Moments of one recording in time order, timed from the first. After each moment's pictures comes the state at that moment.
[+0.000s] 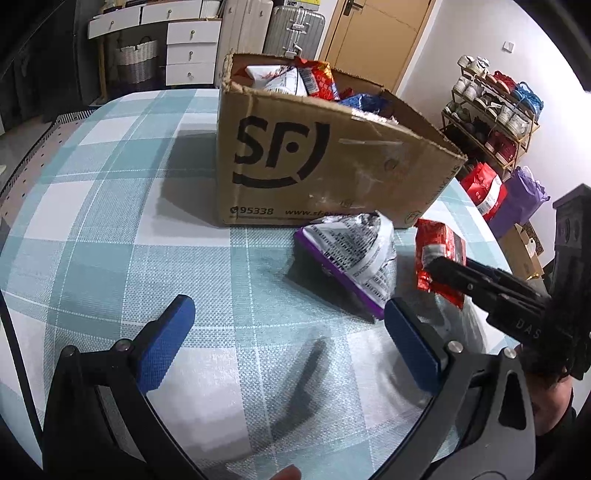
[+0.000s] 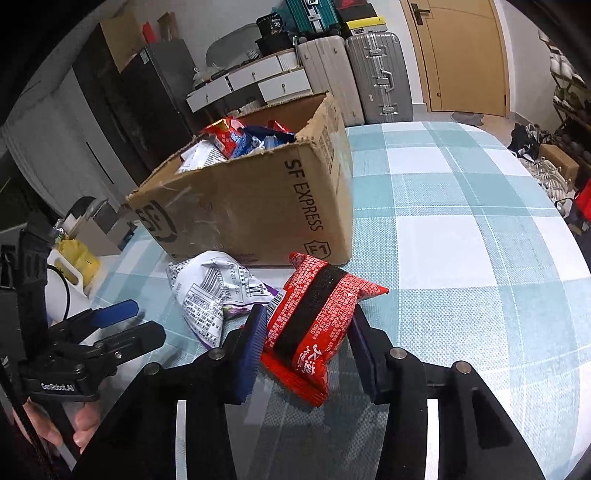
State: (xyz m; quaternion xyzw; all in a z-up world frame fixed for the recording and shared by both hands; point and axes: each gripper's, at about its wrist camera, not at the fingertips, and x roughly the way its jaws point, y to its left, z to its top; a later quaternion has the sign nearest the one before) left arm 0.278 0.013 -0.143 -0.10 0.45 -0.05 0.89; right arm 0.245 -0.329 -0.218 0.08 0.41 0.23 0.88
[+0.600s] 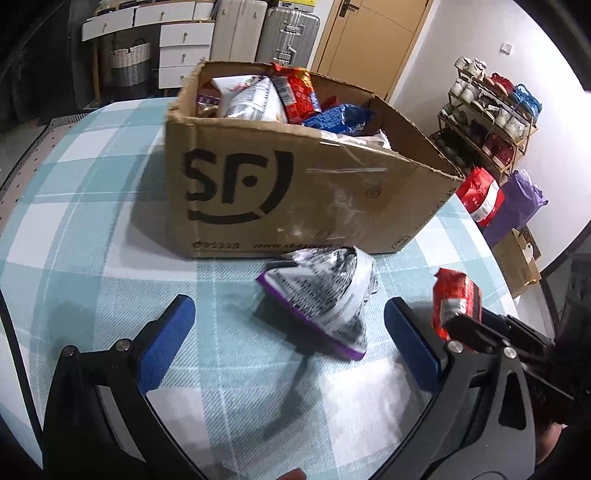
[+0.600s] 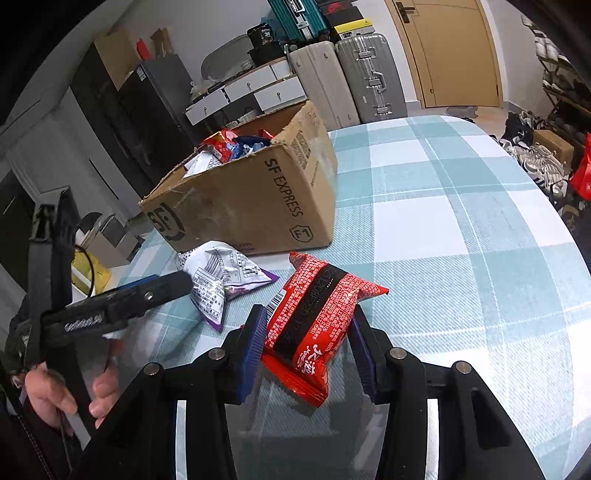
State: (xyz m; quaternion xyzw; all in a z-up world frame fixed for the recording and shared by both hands) left arm 0.306 -0.004 -0.137 -0.11 0.45 -0.06 0.89; right arm 0.213 -0.361 -0.217 0.11 0.40 0.23 0.88
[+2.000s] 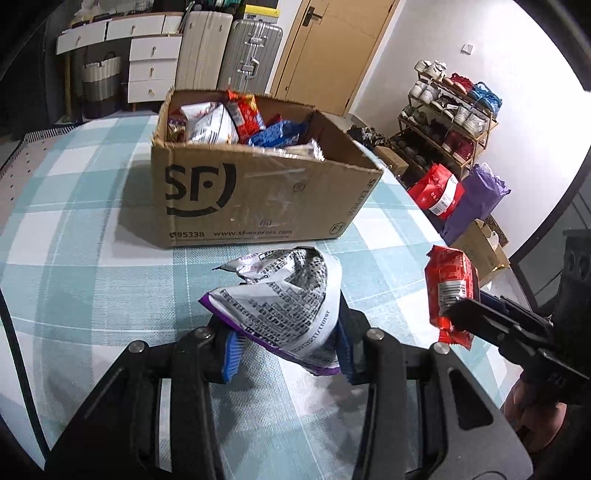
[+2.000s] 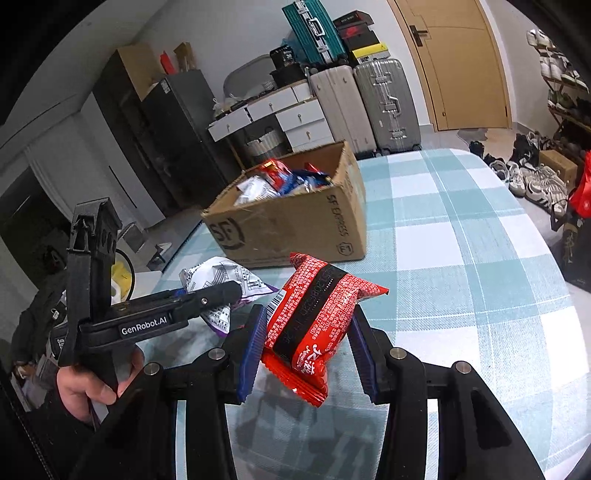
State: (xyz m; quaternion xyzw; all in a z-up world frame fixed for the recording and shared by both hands) left arm 0.259 -0.011 -0.089 -0.11 0.41 -0.14 0.89; right arm 0.147 -0.360 -0.160 0.11 0.36 0.26 0.89
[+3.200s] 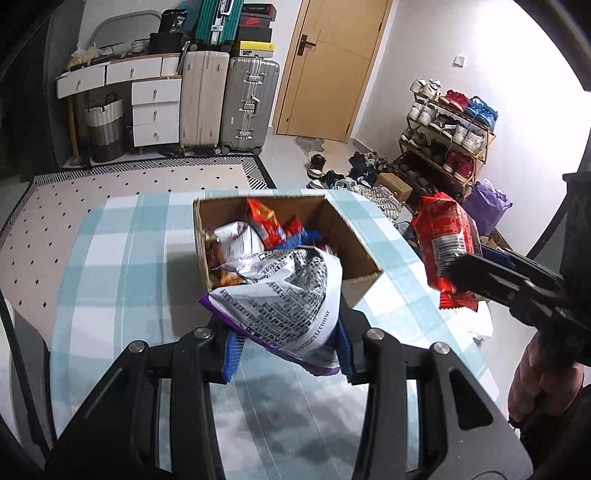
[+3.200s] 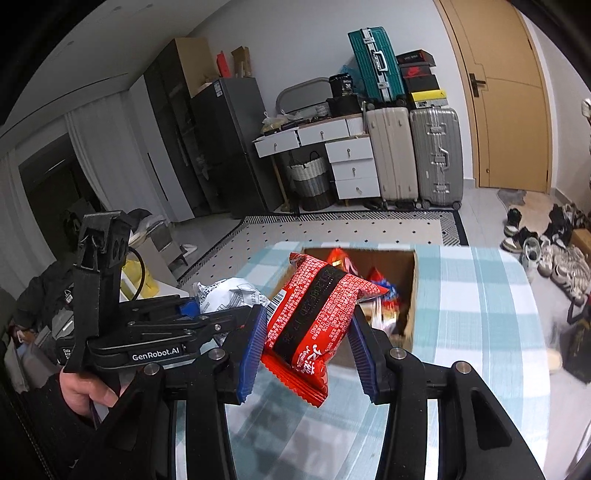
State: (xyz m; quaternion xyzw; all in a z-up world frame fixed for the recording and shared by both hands) left arm 0.263 0.040 0.045 -0.07 0.37 -0.12 0.92; right arm 0.191 -0.306 -0.033 0.05 0.29 0.32 0.90
